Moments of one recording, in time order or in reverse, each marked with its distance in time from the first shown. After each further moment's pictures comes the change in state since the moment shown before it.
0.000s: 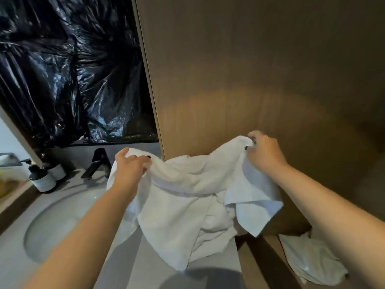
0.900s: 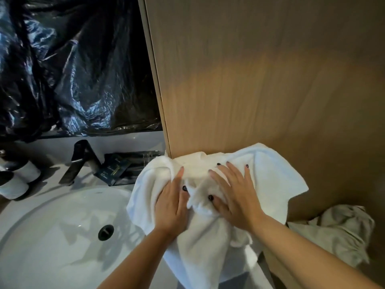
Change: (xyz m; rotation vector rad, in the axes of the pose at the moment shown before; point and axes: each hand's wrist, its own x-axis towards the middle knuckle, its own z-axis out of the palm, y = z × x) left_hand 0.041 -0.151 0.033 0.558 -0.312 0.537; right_hand -0.027 0.021 0.200 -0.353 -0.130 -0.508
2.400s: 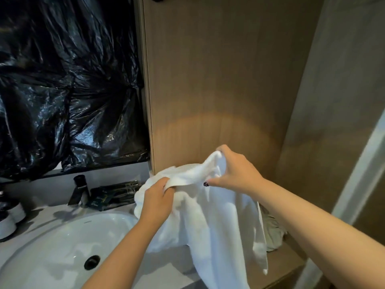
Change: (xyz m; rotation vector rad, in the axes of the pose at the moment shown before) left_hand -0.108 0.134 -0.164 -0.214 -0.083 0.099; right_hand -0.114 -0.171 -0.267 0.099 0.194 0.376
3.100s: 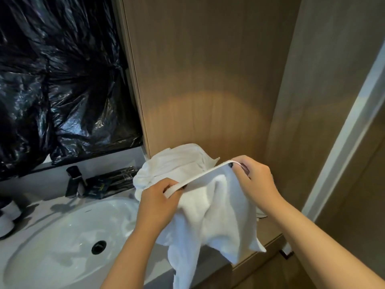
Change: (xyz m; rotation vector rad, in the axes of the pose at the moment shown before) left_hand -0.051 -0.005 -0.025 -0.027 -0.164 0.076; right_hand -0.093 -0.004 0.032 0.341 0.310 0.168
